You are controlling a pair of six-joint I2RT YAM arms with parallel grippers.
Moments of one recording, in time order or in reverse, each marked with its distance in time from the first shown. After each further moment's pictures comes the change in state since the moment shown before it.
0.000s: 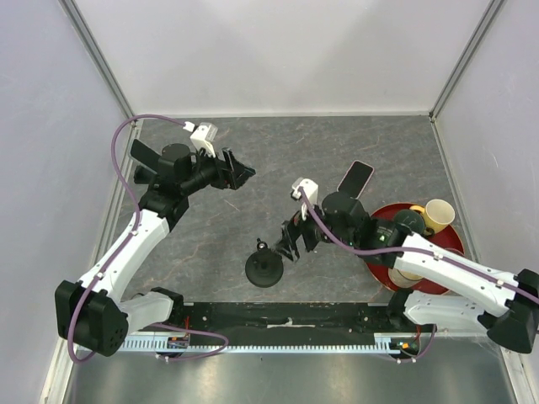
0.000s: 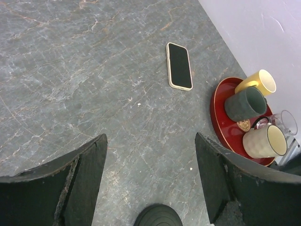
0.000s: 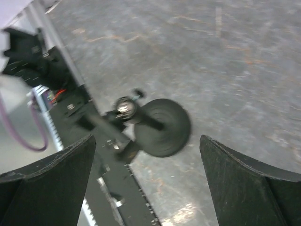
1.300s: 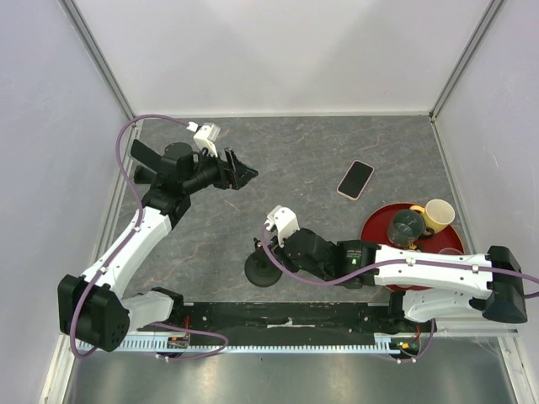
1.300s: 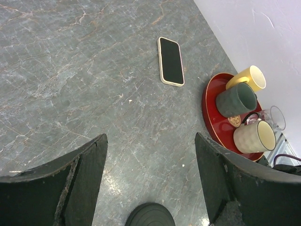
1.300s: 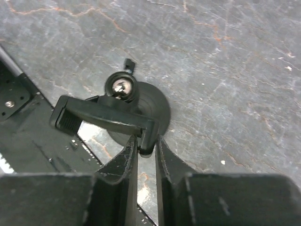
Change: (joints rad) left arm 0.000 0.030 0.000 0.019 0.052 -0.033; right arm 0.394 0.119 0.033 -0.075 0.539 0.051
